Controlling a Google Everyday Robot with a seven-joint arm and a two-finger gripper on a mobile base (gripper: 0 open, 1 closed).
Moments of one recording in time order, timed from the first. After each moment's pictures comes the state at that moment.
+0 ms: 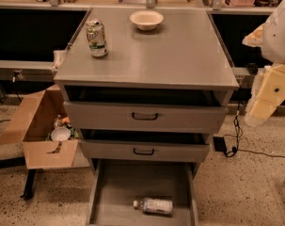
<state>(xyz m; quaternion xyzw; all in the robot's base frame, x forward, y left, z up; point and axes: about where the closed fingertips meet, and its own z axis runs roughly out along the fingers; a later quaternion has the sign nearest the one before) 0.438 -0.216 0.978 -0.60 0.78 -0.04 0.16</state>
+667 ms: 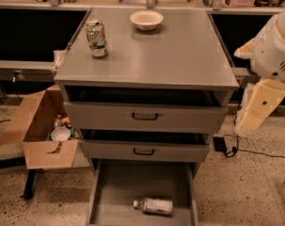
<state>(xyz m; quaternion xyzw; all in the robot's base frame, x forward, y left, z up) 0.437 -0.209 0.954 -0.60 0.78 -0.02 0.16</state>
